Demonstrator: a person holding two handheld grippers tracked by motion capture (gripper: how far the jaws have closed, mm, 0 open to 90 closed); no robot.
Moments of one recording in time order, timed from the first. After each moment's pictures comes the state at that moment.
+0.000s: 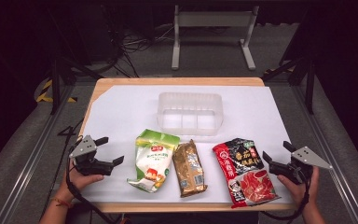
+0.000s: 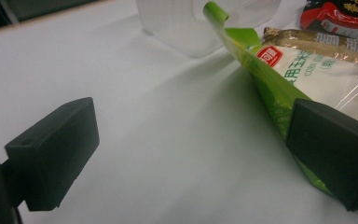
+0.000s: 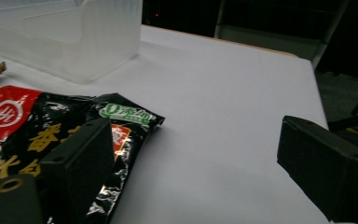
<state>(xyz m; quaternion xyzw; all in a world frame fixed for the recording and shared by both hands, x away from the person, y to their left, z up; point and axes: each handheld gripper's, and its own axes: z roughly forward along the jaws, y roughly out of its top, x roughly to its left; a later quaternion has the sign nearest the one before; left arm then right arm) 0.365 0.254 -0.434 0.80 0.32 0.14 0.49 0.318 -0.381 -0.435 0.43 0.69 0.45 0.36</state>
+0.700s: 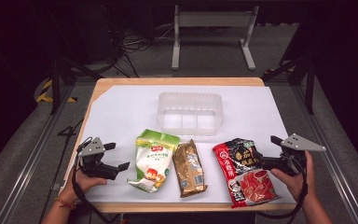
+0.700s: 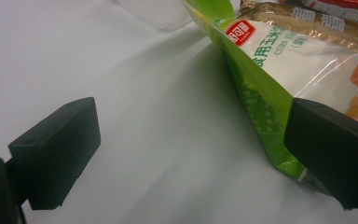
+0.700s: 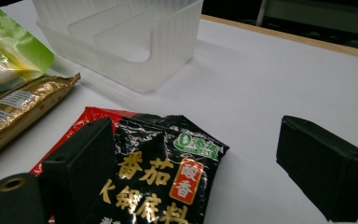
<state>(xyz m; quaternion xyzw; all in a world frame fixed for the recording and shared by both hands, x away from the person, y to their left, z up) 0.360 0.236 -0.432 0.83 0.30 0.11 0.46 0.325 -0.342 -0.382 0.42 0.75 0.44 0.27</state>
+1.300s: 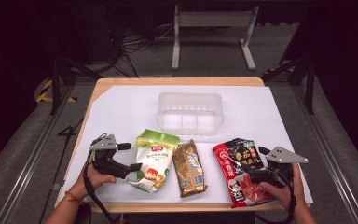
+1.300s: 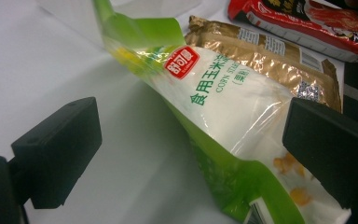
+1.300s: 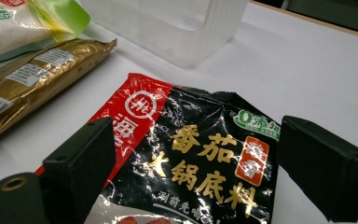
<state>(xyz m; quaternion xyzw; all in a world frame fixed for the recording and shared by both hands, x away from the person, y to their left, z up) 0.377 0.197 -0.427 0.84 0.27 0.02 0.48 0.306 -0.312 -0.406 0.38 0.78 0.41 0.26</state>
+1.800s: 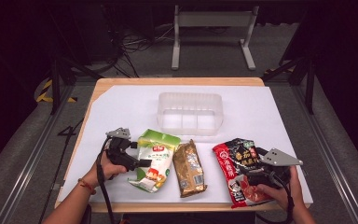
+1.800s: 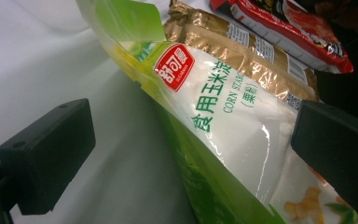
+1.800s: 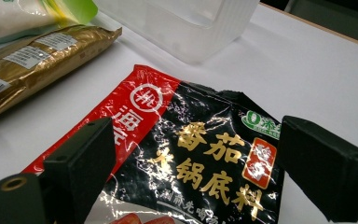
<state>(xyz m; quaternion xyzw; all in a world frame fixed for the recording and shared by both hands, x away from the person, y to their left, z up) 0.408 0.171 -0.434 0.84 0.26 -0.08 0.47 0.304 -0.305 -0.409 0.36 0.80 0.40 0.28</state>
